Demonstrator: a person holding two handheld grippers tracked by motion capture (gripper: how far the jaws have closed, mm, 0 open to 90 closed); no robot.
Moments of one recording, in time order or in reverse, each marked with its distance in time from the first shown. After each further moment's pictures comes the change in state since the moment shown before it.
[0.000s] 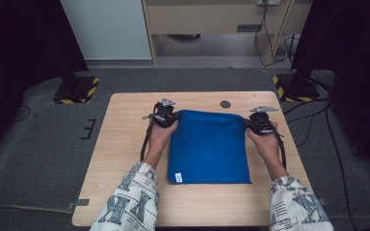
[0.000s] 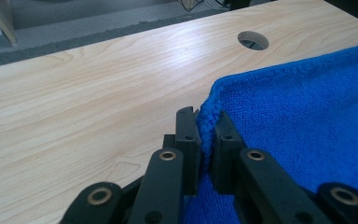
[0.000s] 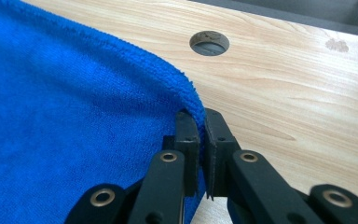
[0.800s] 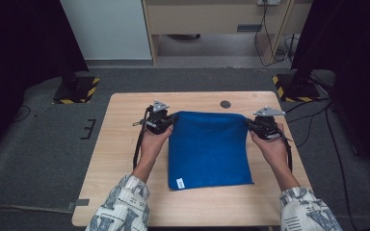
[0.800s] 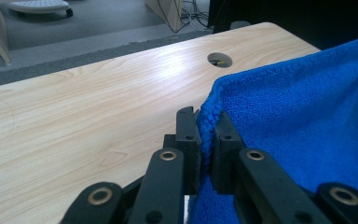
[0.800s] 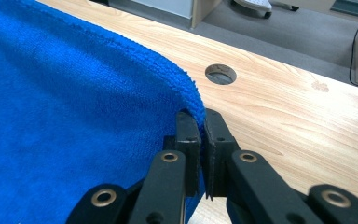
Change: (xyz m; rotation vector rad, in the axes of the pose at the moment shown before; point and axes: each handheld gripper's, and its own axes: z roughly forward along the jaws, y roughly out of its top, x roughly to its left) left arm -0.016 0.000 -0.062 -0.096 -0.033 0.008; right arm 0.020 0.007 -0.051 -0.092 0.015 -0.105
